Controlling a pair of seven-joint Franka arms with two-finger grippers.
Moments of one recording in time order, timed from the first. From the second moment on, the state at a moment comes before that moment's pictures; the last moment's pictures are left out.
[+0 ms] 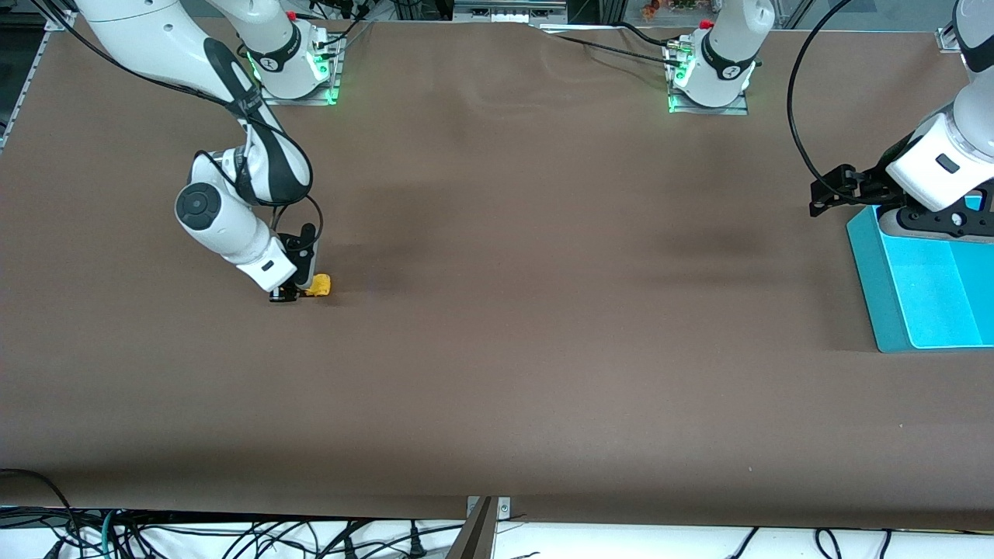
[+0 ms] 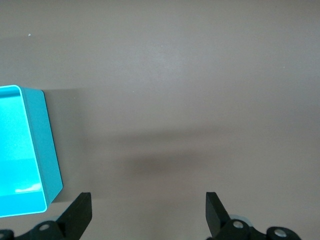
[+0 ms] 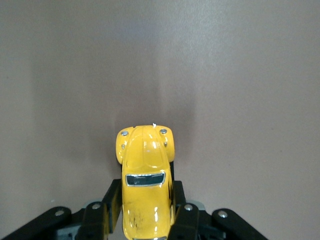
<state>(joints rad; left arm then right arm) -0.12 0.05 0.07 -1.62 -0.01 1.61 0.02 0.10 0.42 0.07 -2.20 0.01 2.66 -1.42</state>
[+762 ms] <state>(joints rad) -0.12 0.05 0.07 -1.62 -0.01 1.61 0.02 -0.05 0.42 0.08 -2.20 0.02 2.66 -1.63</state>
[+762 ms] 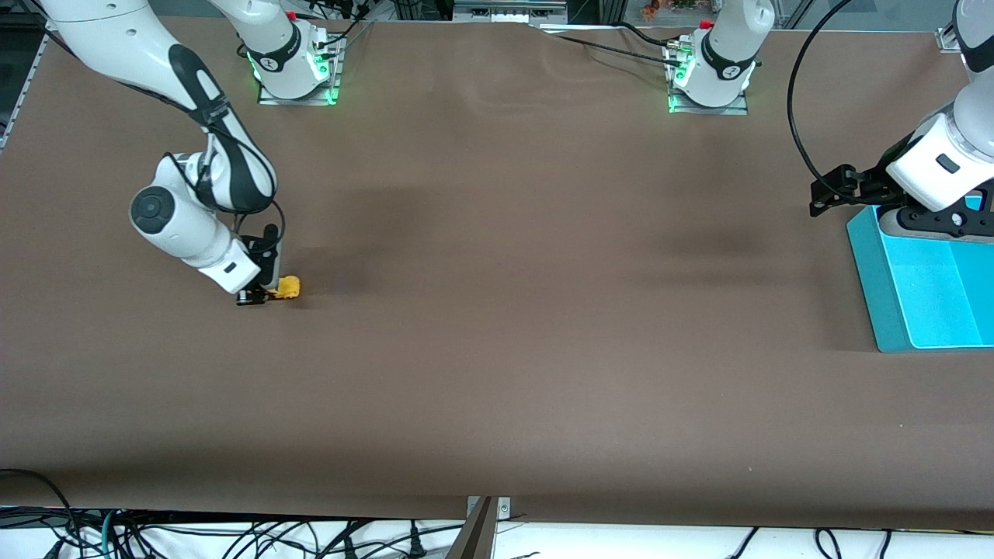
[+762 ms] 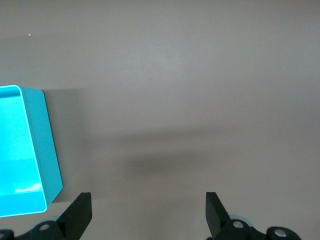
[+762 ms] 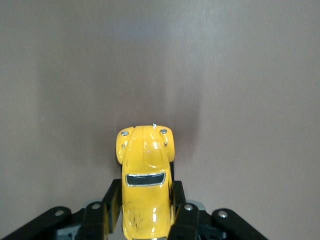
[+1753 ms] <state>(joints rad) -0.12 0.05 0.07 -1.62 -0.01 1.61 0.02 -0.29 0.44 0.09 -2.17 0.02 2.68 -1.85</state>
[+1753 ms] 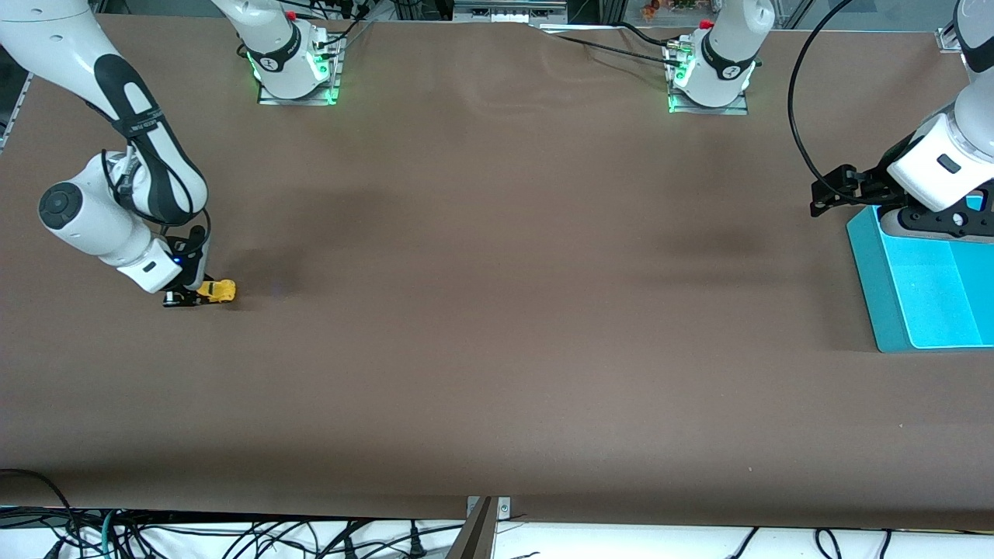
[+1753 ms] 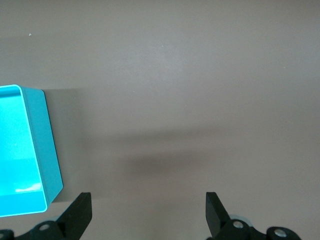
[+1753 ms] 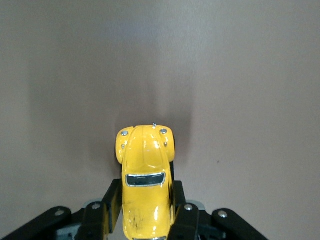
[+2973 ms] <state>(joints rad) -0.12 0.05 0.07 -1.62 -0.01 1.61 0.02 -0.33 0.54 0.19 -1.93 0.10 2.41 -1.78</state>
